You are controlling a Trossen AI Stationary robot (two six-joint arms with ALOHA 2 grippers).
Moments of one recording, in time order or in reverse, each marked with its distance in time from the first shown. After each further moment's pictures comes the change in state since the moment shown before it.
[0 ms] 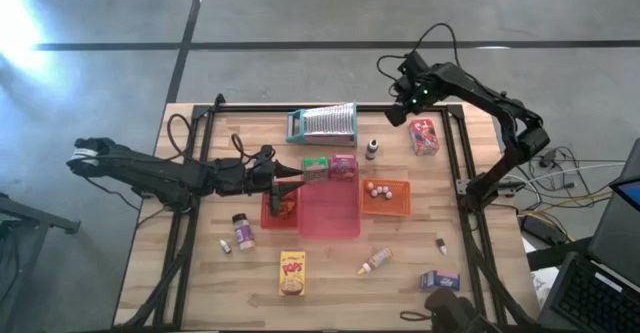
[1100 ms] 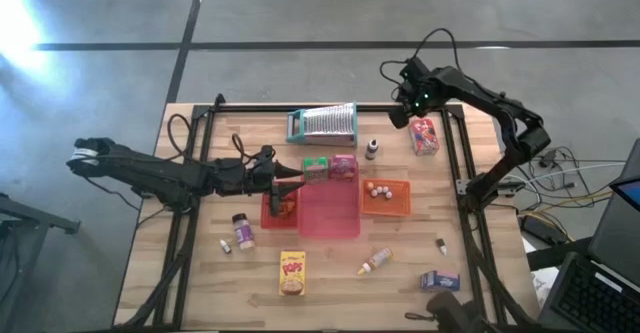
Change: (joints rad) left arm 0.000 0.000 0.000 -0.004 0.008 -0.007; right arm -0.005 -0.005 -0.064 0.004 0.107 0.054
